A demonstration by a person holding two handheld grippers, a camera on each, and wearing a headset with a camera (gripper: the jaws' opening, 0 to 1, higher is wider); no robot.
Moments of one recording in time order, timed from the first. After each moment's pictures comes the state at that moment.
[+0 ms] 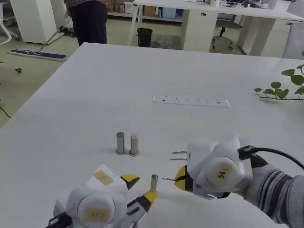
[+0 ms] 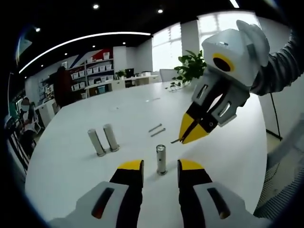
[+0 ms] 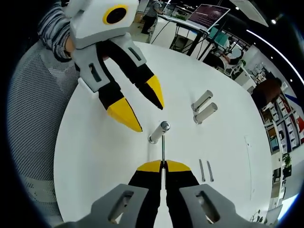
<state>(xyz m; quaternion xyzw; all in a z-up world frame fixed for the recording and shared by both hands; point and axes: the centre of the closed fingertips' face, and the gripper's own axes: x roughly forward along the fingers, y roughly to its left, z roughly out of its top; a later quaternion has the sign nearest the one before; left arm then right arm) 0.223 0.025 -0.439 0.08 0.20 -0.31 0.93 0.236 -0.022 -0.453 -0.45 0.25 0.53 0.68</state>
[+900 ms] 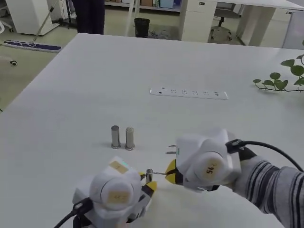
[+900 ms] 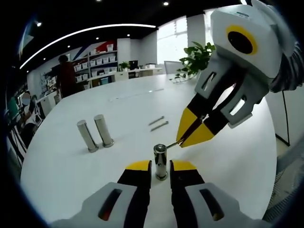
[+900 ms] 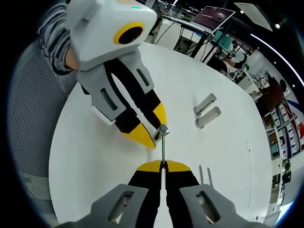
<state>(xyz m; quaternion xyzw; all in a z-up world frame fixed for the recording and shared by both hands) 0.246 0.011 -0.463 0.07 0.24 -0.29 0.92 0.243 -0.015 -0.455 -0.45 0.23 0.54 0.67</state>
